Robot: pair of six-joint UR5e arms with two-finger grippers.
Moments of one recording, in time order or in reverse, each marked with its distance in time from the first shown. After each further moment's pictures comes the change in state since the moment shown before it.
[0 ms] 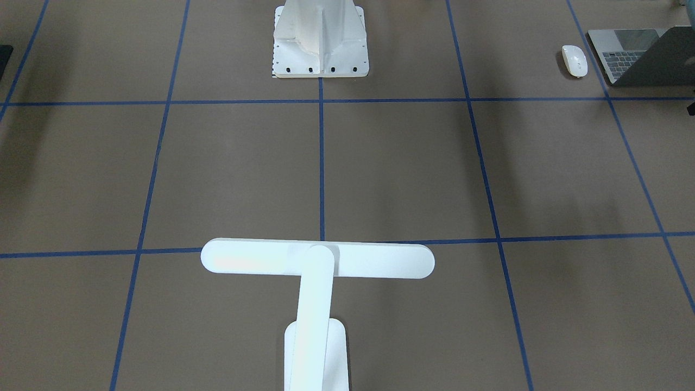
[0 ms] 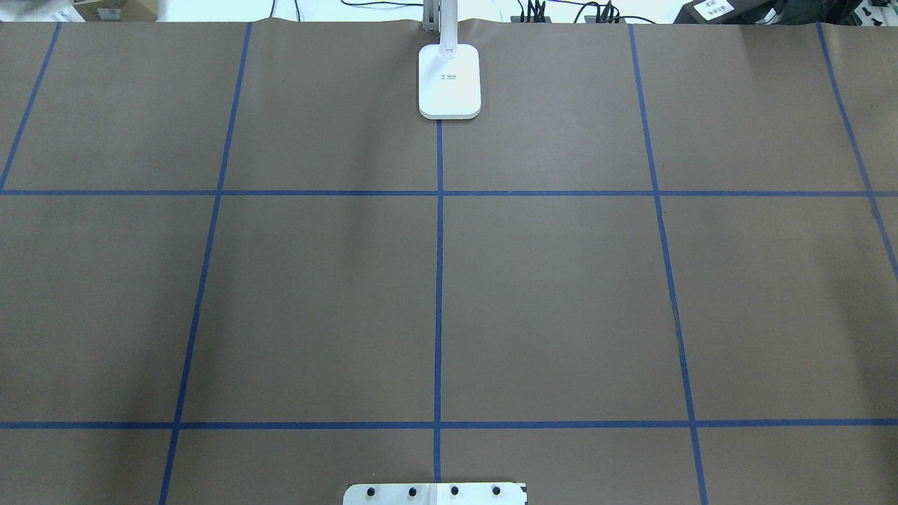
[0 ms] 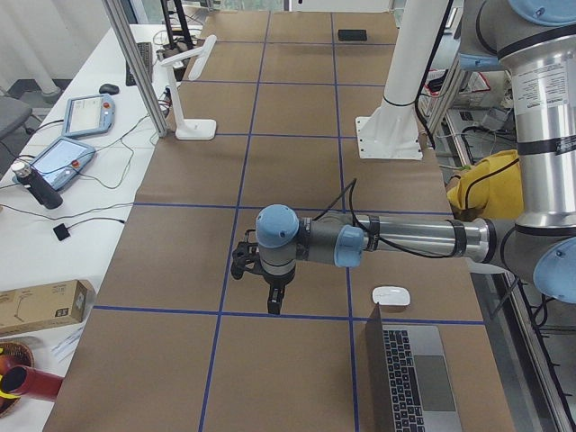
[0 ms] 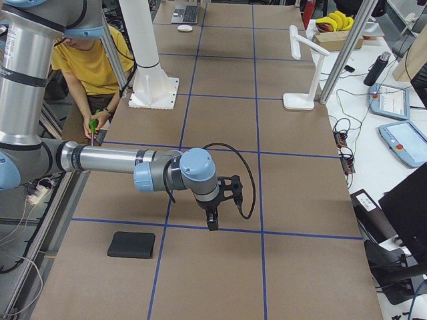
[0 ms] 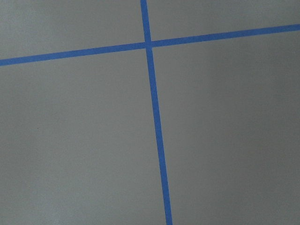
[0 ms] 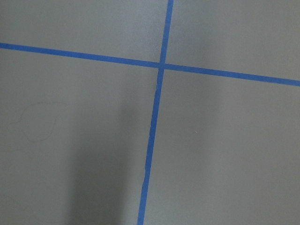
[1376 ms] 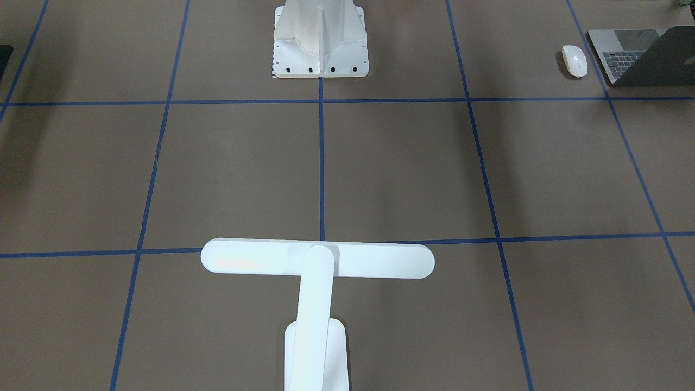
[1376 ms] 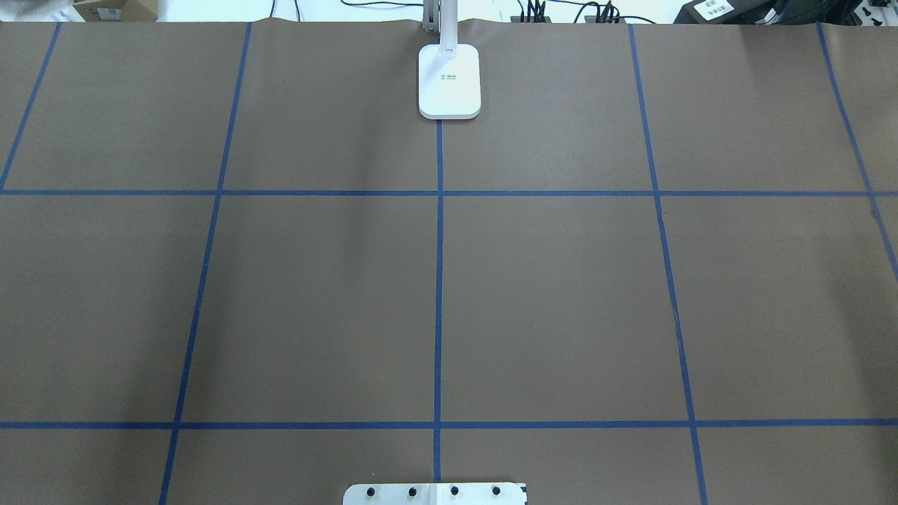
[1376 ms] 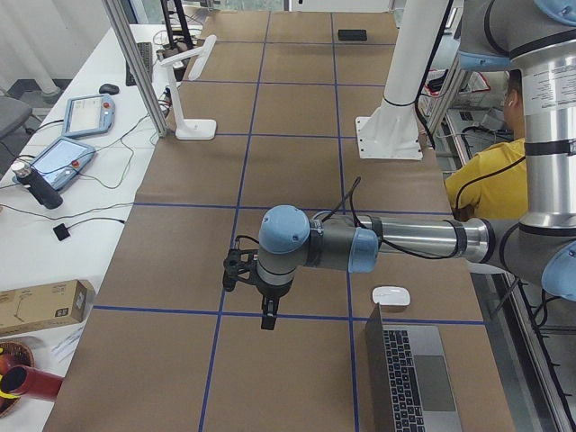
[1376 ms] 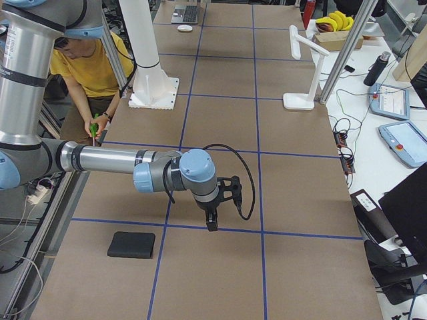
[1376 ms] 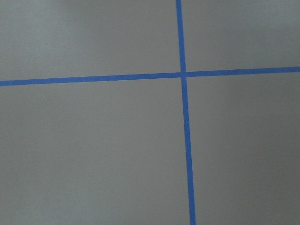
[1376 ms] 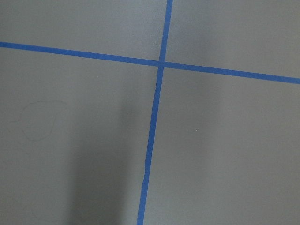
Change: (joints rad) left arm -0.187 -0.040 0.005 0.012 0.064 0.016; right arm 0.000 -0.002 -0.005 0.000 0.001 0.000
